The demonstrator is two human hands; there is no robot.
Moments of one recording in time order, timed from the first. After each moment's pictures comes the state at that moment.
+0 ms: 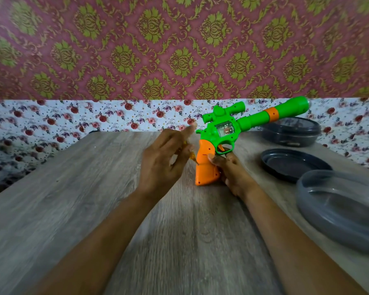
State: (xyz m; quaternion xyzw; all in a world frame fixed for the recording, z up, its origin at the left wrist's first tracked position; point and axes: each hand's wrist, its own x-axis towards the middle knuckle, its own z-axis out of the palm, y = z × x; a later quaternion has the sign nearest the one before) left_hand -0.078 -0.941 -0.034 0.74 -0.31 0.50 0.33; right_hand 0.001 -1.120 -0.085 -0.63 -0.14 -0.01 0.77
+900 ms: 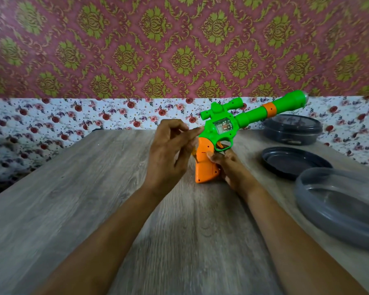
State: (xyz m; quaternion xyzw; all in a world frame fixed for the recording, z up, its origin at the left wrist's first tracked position) left_hand -0.083 -0.950 -0.028 0.73 -0.30 0.51 0.34; right_hand -0.003 -1.119 -0.083 -0.65 -0.17 0.00 0.74
